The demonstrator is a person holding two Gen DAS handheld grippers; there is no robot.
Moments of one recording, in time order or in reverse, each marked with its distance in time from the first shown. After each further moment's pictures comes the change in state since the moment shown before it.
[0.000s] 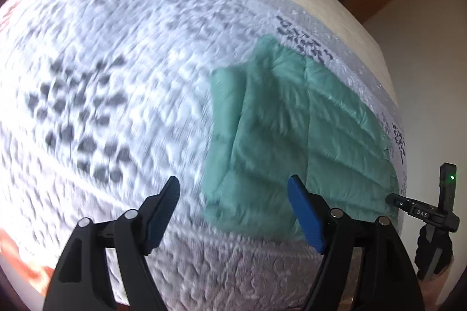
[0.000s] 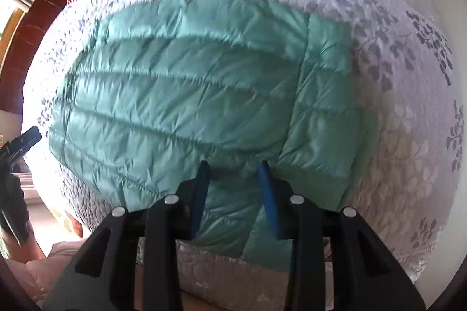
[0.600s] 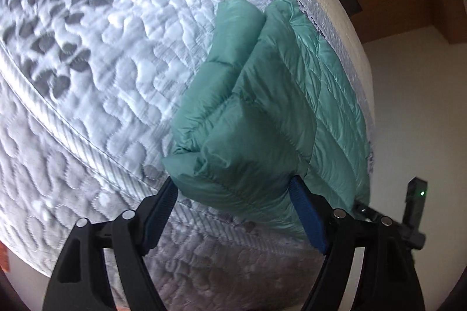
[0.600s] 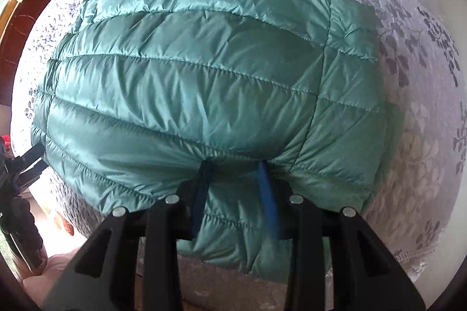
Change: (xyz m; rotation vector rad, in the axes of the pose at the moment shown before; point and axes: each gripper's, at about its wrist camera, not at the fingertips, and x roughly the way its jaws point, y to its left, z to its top) left arm 0.054 0.018 -0.041 -0.258 0.076 -0.227; right arm 0.033 0.008 0.007 -0.019 0.037 -0.046
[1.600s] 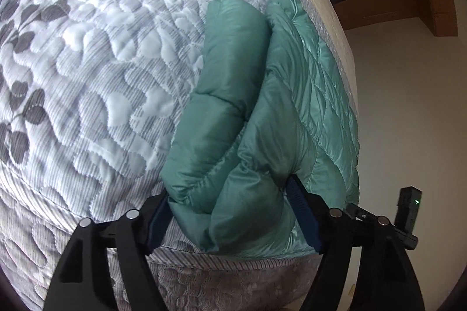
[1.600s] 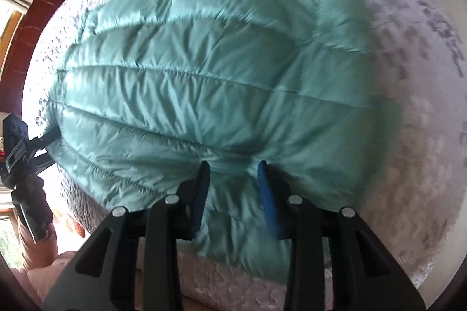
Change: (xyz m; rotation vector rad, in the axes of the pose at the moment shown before) left arm 0.048 -0.008 0.070 0.075 0.084 -0.095; right arm -0.017 -0.054 -0.006 0.048 -0.049 0.047
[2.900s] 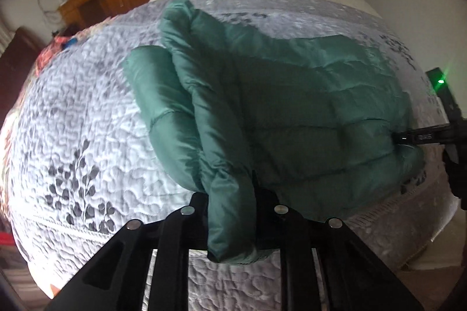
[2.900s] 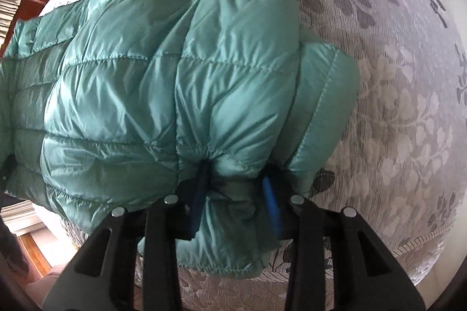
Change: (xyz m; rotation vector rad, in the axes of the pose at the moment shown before) left arm 0.030 -0.231 0.001 0.718 -0.070 0.568; right arm 0.071 -0.044 0.003 0.133 0.063 -0.020
